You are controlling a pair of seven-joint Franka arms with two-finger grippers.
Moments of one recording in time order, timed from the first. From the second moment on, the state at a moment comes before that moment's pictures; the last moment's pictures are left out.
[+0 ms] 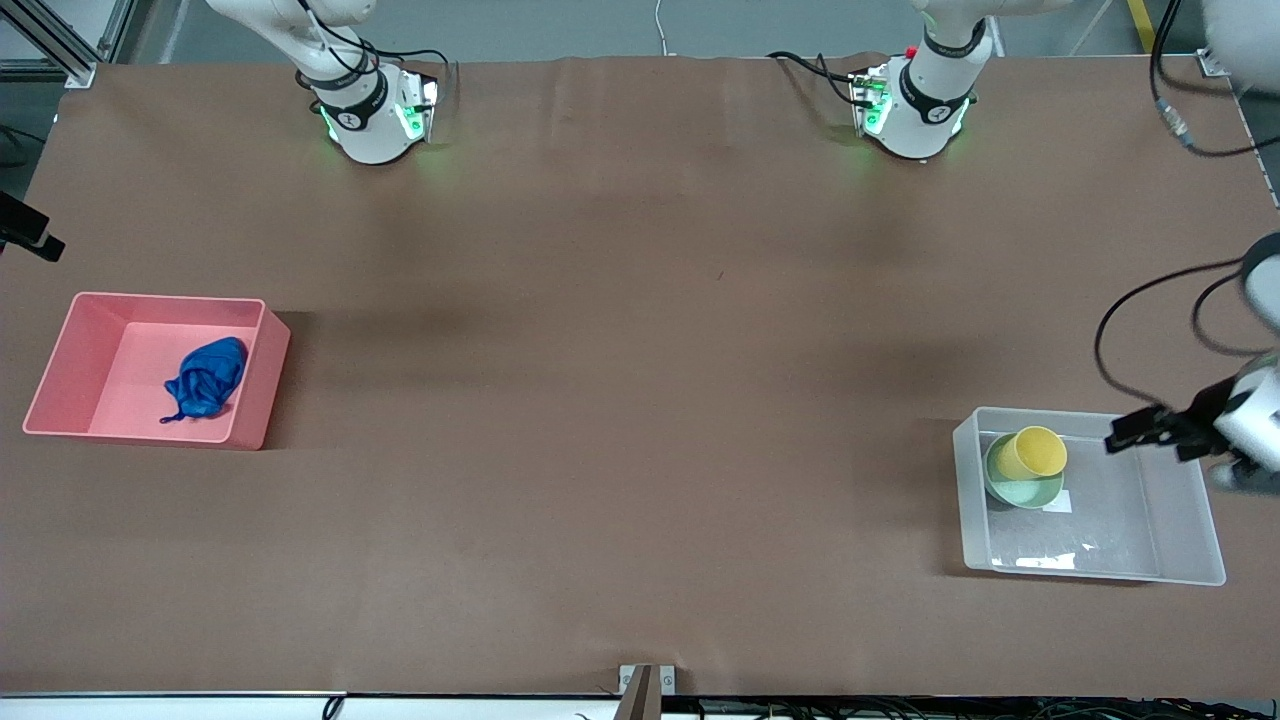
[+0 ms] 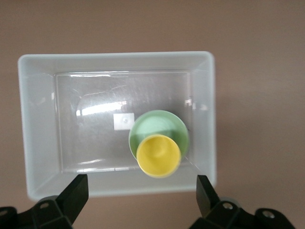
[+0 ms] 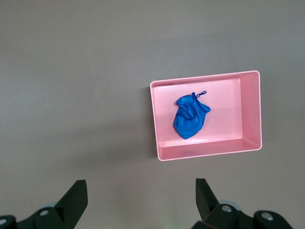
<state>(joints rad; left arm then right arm) 0.01 0.32 0.17 -1.57 -0.19 1.98 0.36 -0.08 0.01 -0.06 -1.45 -0.02 1.46 0.01</state>
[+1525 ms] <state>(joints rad) -0.02 -0.04 0.02 -1.62 -0.04 1.63 0.06 -0.08 0.01 -0.06 -1.45 -0.02 1.46 0.01</state>
